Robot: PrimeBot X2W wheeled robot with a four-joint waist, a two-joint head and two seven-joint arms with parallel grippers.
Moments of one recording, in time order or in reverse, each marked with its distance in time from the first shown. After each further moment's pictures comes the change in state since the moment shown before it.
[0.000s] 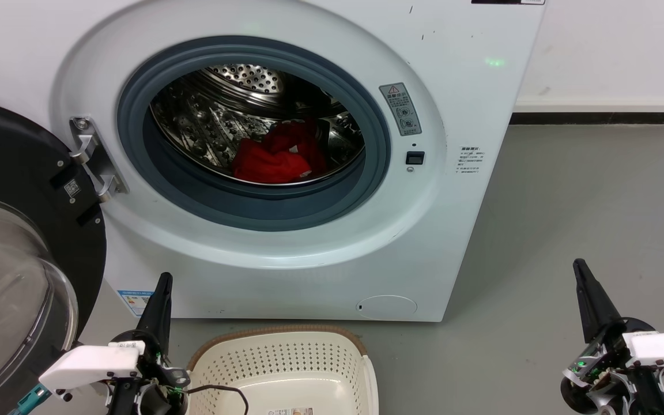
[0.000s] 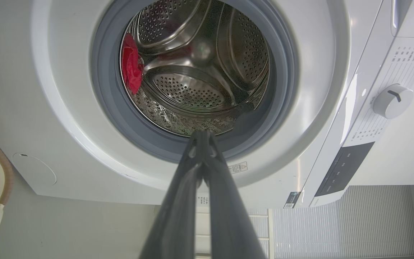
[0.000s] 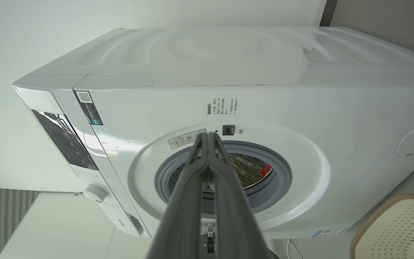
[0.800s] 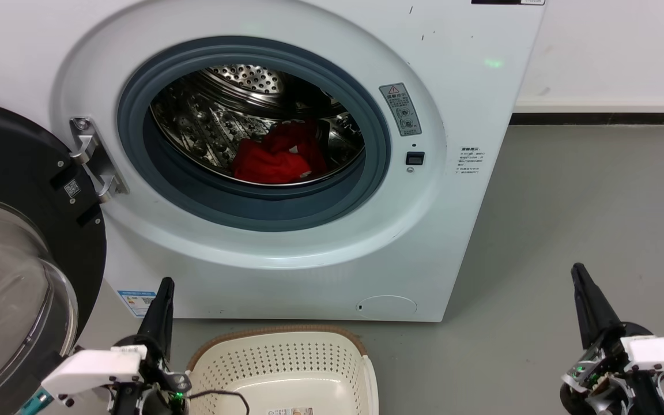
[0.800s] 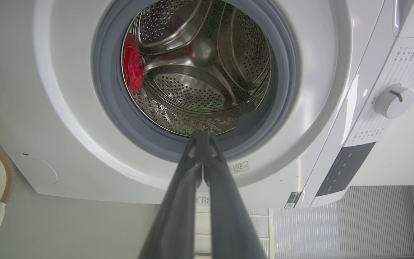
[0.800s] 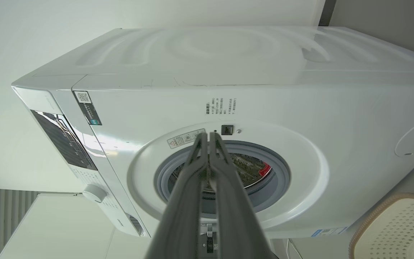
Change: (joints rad) left arm 0.000 0.000 0.000 0.000 0.000 0.000 0.000; right arm 0.000 0.000 0.000 0.000 0.000 0.000 0.000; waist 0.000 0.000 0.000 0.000
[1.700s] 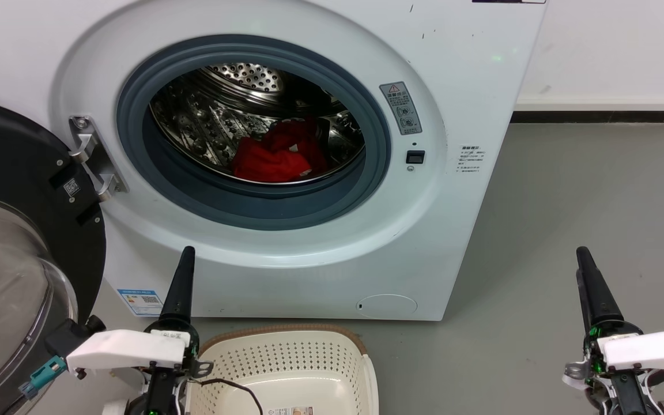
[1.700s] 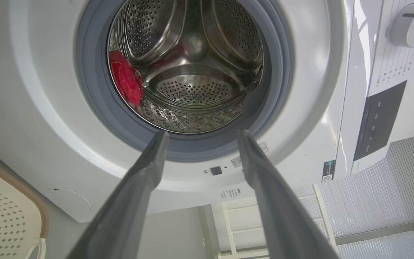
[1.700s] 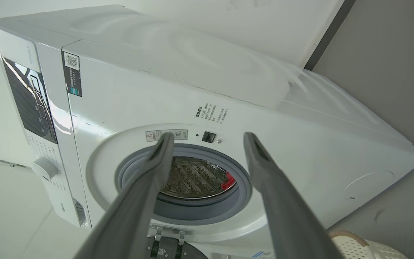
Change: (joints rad) left arm -0.007 -0.002 -0.100 -0.050 0.269 0.000 -0.115; right arm 0.029 0.002 0.038 -0.060 -0.295 0.000 -0.115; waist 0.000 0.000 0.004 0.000
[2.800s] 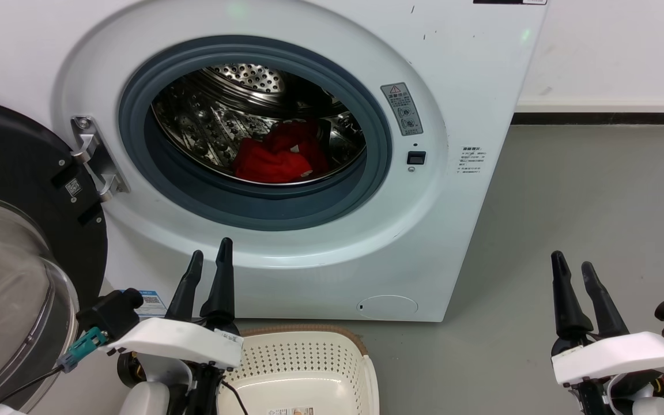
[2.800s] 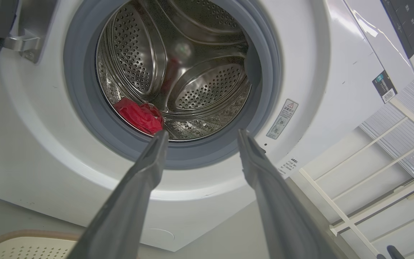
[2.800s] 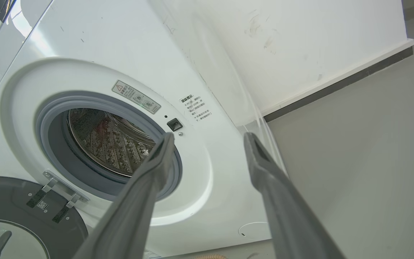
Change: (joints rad) left arm -0.022 0.000 -0.091 -0.023 0.580 0.026 -0.111; right arm 0.022 0.000 0.043 -0.041 -0.682 0.000 -0.112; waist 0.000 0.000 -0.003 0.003
